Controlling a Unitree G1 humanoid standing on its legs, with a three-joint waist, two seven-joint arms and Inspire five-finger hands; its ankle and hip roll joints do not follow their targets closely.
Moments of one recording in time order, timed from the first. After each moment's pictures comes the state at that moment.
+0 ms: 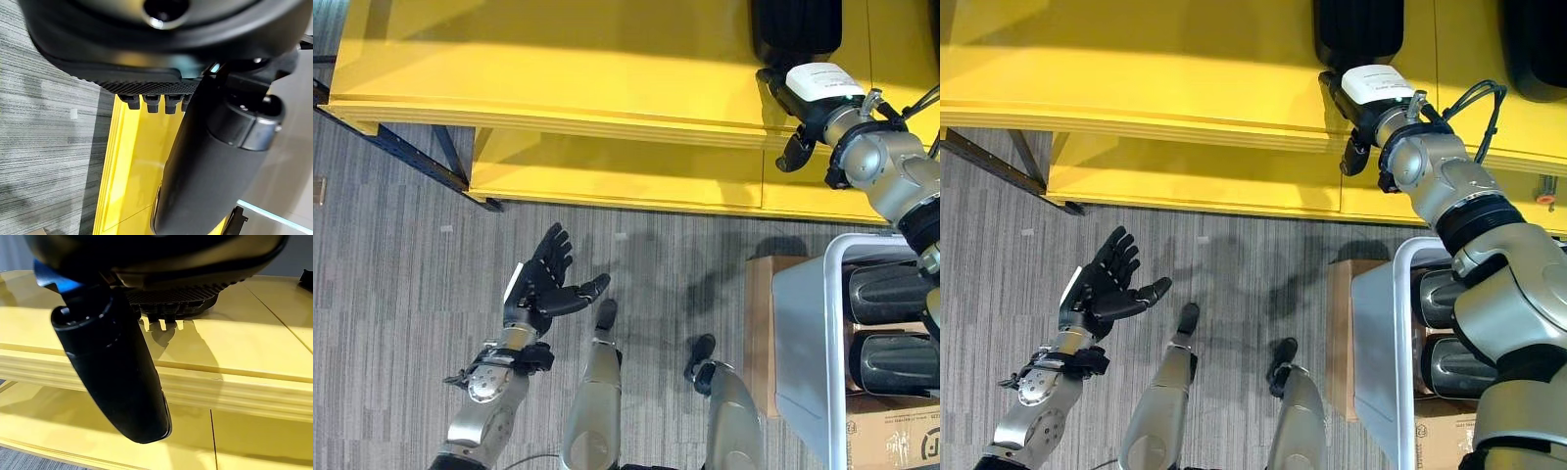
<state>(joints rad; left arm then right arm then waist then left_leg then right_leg) 0.06 0.53 -0.15 -0.01 -0.66 -0.22 0.03 -1.39 -0.86 1.02 0.91 -0.19 -0.10 -0.02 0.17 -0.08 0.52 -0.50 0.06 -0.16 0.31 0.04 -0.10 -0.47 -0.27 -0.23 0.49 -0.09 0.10</state>
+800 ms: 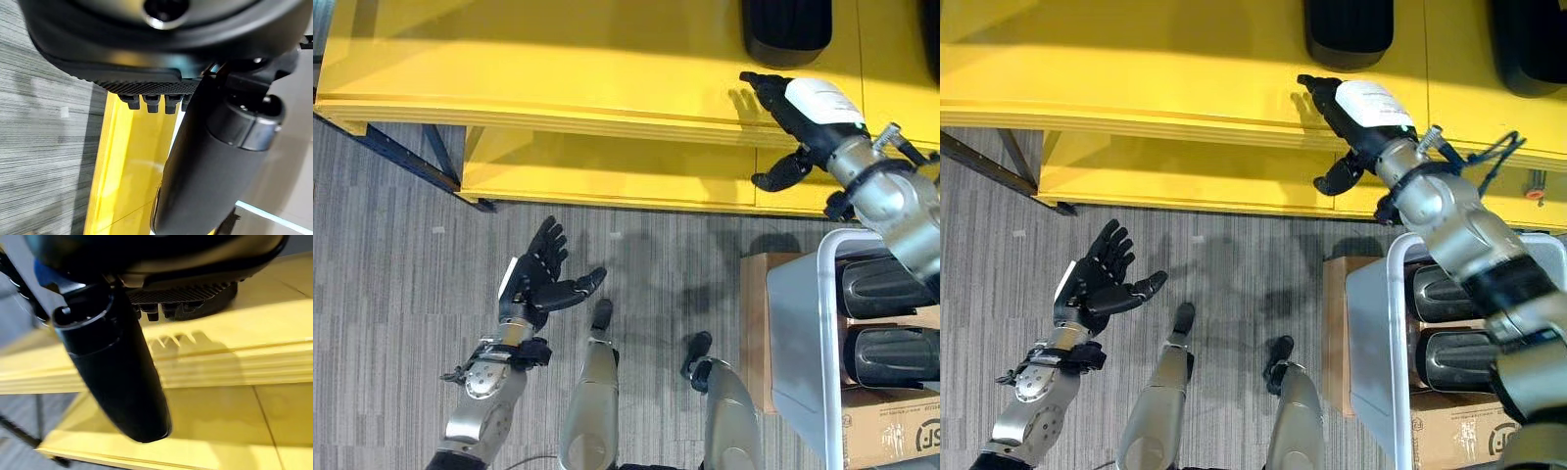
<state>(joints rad) 0.05 0.53 -0.10 -0.01 -0.66 -0.22 0.05 -0.82 -1.05 0.48 0.23 -0.09 -0.14 -0.02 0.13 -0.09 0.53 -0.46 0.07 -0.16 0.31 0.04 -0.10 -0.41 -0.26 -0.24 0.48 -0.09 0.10</state>
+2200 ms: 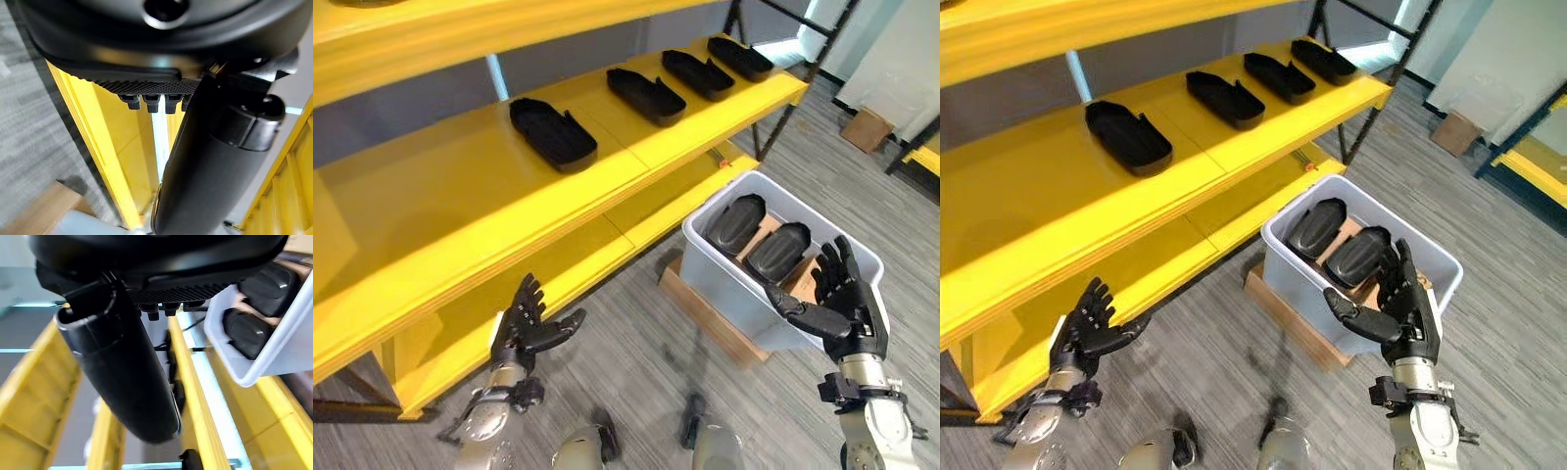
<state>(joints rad) 0.21 0.35 0.05 0.16 -0.53 -0.18 0.04 0.24 -0.31 -0.15 -0.19 0.49 -0.18 0.05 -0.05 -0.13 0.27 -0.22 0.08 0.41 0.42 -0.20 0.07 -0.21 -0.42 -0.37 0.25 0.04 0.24</state>
